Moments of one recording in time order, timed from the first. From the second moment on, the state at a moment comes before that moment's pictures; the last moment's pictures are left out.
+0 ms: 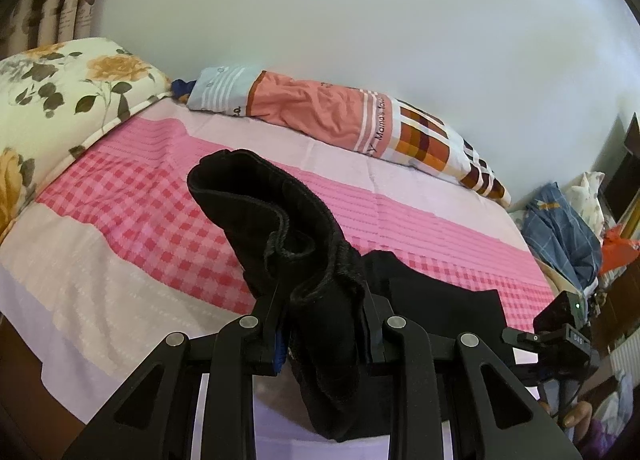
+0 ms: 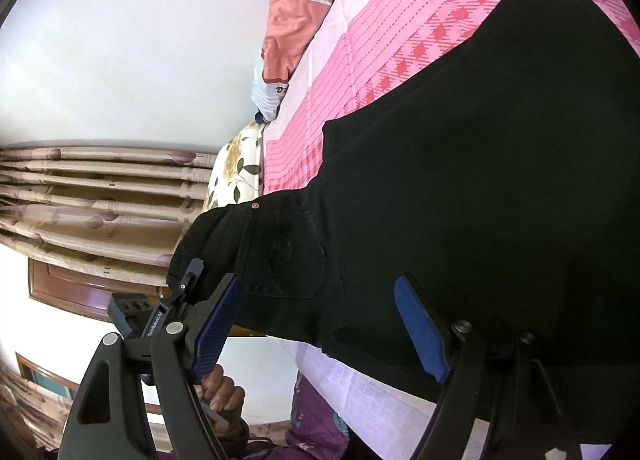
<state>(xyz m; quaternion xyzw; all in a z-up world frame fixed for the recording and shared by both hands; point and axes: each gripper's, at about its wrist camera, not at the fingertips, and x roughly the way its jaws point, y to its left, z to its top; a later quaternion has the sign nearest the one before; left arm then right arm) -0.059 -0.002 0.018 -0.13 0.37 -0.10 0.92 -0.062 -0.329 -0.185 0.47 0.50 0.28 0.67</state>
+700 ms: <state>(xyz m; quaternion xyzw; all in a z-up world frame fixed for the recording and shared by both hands) -0.060 -0.200 0.027 -0.04 0.35 -0.35 0.87 -0.085 -0.430 -0.199 0.62 0.43 0.27 0.60</state>
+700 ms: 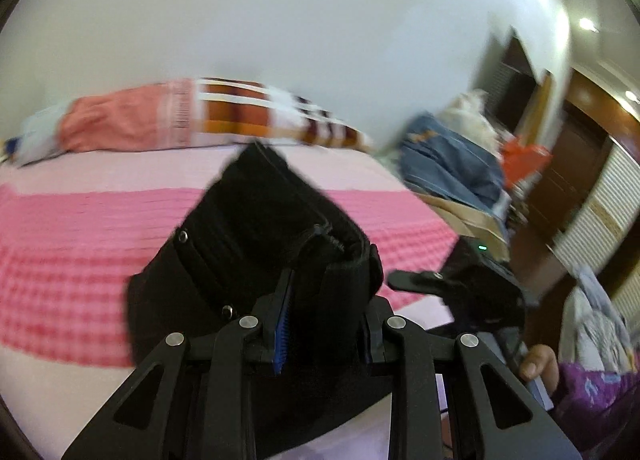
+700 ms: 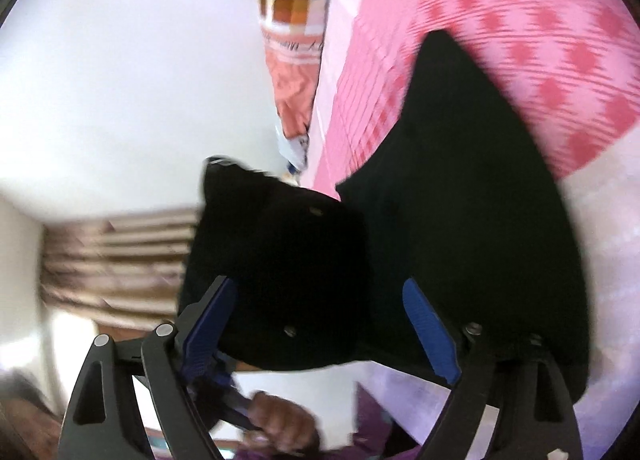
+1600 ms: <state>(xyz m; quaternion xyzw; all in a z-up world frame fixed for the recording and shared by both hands) -0.080 -0.176 0.029 0.01 0.33 -0.36 0.87 -0.054 -0.438 -0.215 0.60 0.51 0.27 0.56</state>
